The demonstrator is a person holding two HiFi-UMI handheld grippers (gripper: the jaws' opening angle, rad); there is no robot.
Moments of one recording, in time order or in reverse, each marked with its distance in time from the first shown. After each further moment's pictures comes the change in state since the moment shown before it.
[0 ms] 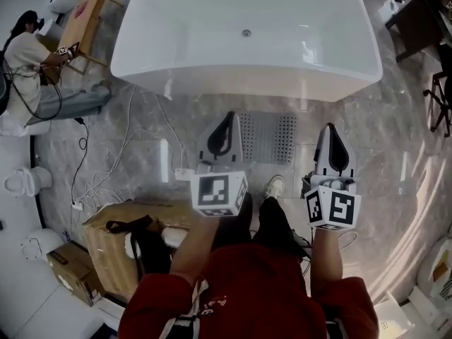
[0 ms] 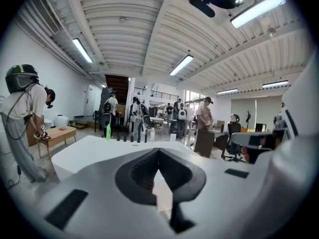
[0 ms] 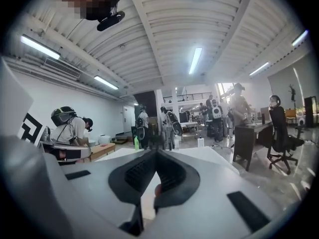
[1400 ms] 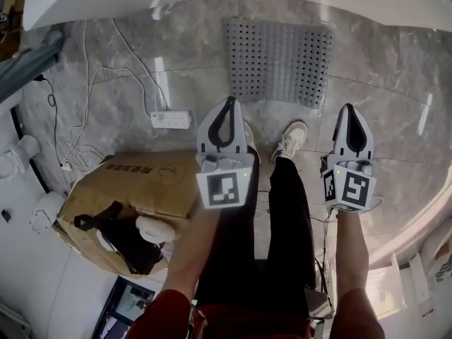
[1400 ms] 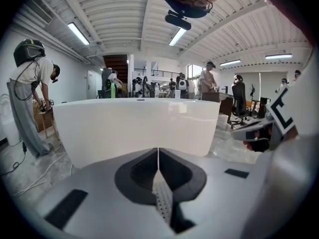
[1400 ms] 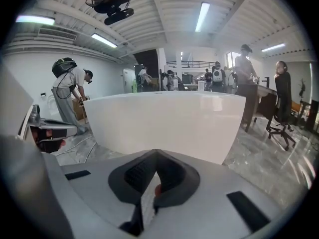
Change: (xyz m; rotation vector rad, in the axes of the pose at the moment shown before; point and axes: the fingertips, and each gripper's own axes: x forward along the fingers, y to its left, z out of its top) left arm 0.054 0.027 -0.447 0.018 0.232 0.088; right arm 0.038 -0.054 -0.483 -0.064 0.411 0.019
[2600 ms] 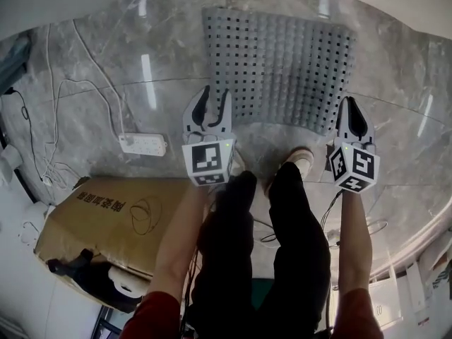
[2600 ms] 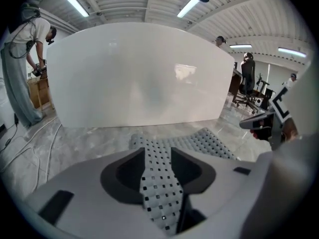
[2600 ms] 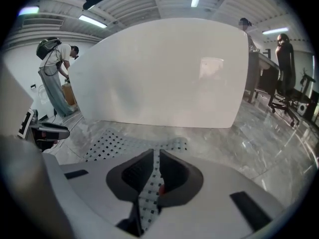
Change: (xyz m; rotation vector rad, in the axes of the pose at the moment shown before) left arm 0.152 0.052 -0.281 0.019 0.247 -0.026; right arm 0.169 -0.041 -0.250 0.053 0.184 -0.030
